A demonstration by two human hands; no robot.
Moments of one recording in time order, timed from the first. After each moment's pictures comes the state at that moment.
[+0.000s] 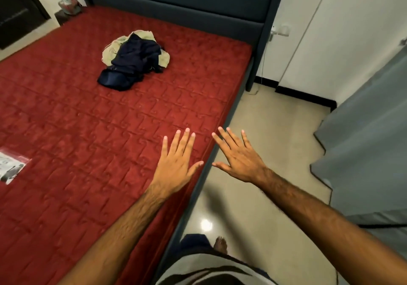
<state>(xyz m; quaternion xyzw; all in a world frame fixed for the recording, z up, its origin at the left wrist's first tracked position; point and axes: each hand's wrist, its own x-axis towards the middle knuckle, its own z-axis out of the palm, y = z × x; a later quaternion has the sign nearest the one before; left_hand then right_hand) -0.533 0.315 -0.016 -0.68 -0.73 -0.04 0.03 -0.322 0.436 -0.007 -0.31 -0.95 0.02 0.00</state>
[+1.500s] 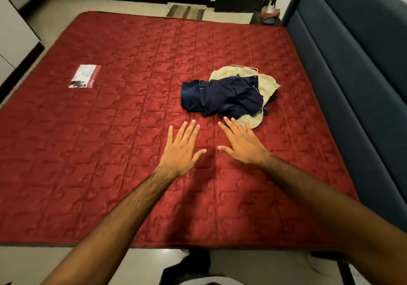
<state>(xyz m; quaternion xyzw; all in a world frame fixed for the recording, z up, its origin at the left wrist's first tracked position) -0.717 0.867 -0.033 -0.18 -0.98 -0.04 0.03 -0.758 1.111 -0.013 0.24 -0.97 -0.01 -0.05</state>
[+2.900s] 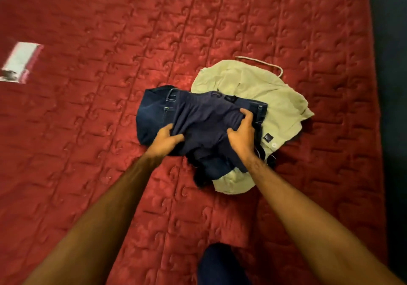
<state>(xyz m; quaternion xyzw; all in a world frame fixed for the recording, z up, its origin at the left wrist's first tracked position) -1.182 1.022 -0.242 0.26 -0.75 -0.59 -0.16 -1.236 1.254 -0.248 -0.13 -0.85 0.51 -0.08</state>
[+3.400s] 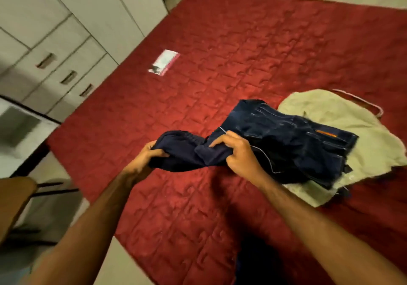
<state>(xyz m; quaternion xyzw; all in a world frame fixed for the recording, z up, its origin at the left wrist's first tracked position) -0.929 0.881 -0.028 0.36 -0.63 -0.69 0.00 -1.089 1.115 -0.074 0.41 -0.72 0.54 -0.13</state>
